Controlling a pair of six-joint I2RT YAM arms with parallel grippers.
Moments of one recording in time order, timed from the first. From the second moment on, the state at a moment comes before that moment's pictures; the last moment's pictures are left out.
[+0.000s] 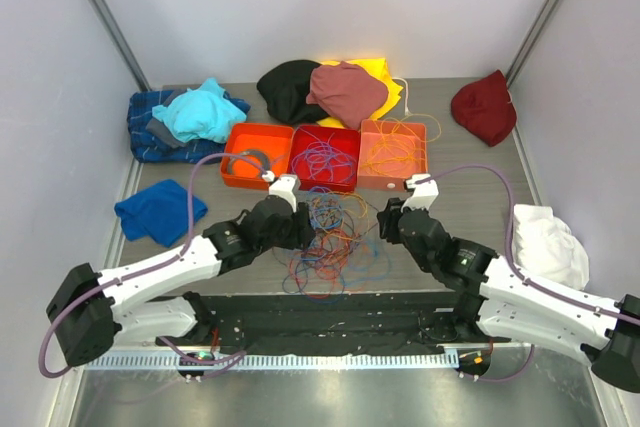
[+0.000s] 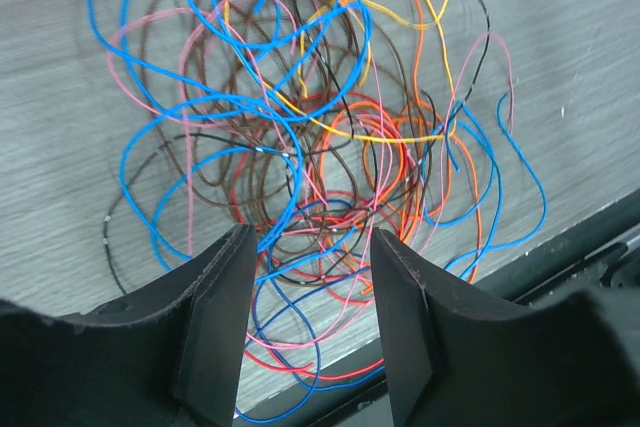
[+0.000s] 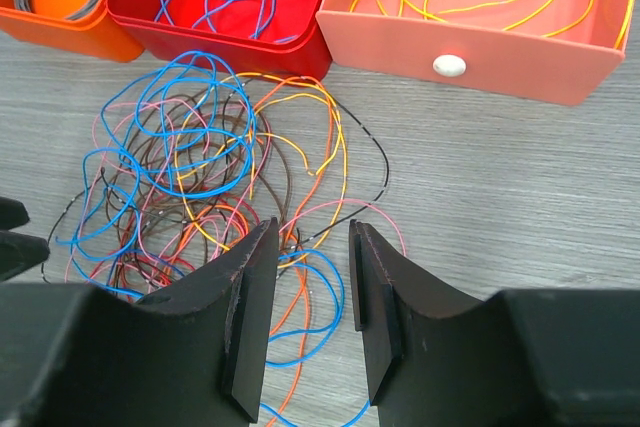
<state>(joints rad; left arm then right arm) -0.91 1.10 0.67 -0.24 -0.21 -0.63 0.95 0.80 0.53 -0.23 0.60 0.56</state>
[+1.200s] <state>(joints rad) -0.91 0.90 0.97 -0.39 -0.27 -0.50 0.95 0.80 0.53 -0.22 0.60 0.58</state>
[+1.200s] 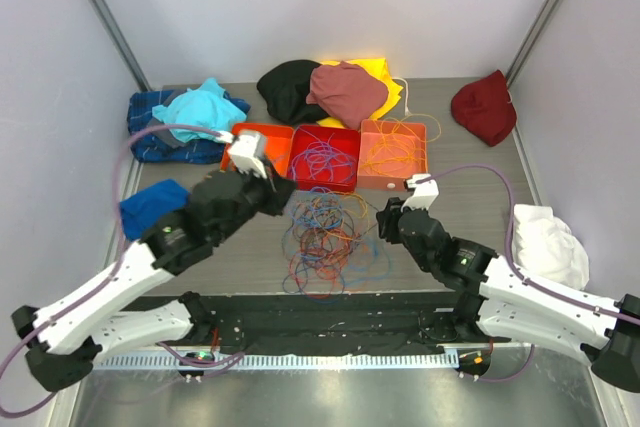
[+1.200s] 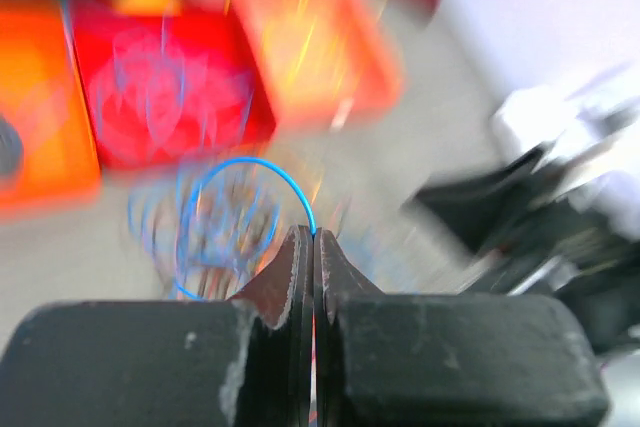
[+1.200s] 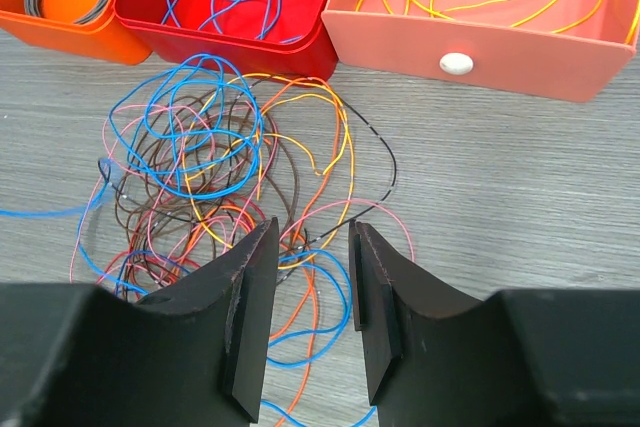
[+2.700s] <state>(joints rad) -0.70 1.52 1.64 -0.30 -0.25 -0.25 0.95 0.64 0.54 -0.28 0.60 0.58</state>
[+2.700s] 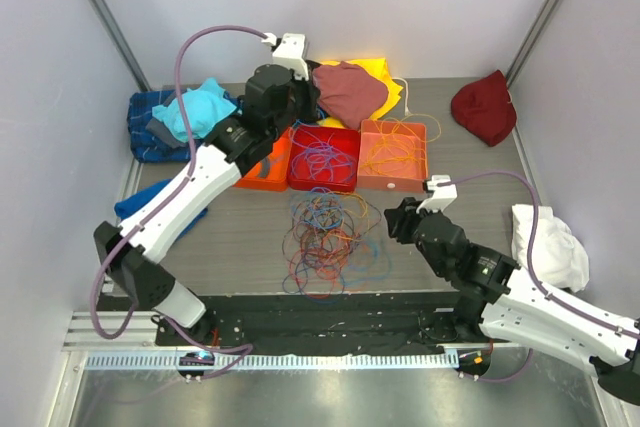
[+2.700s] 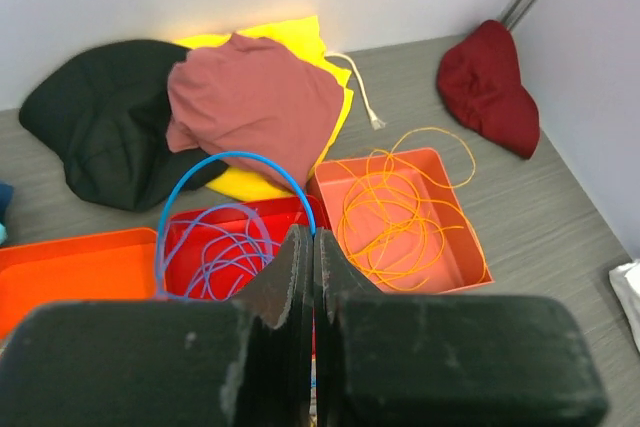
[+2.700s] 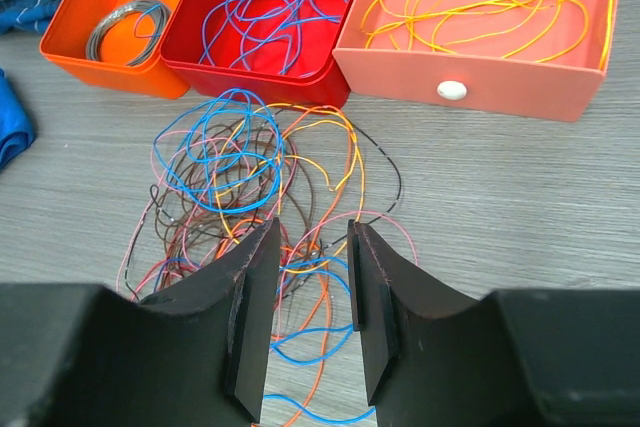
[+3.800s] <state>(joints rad) -0.67 1.84 1.33 -0.15 -0.13 -0.43 0.95 0.60 0.49 -0.32 0.65 0.57</state>
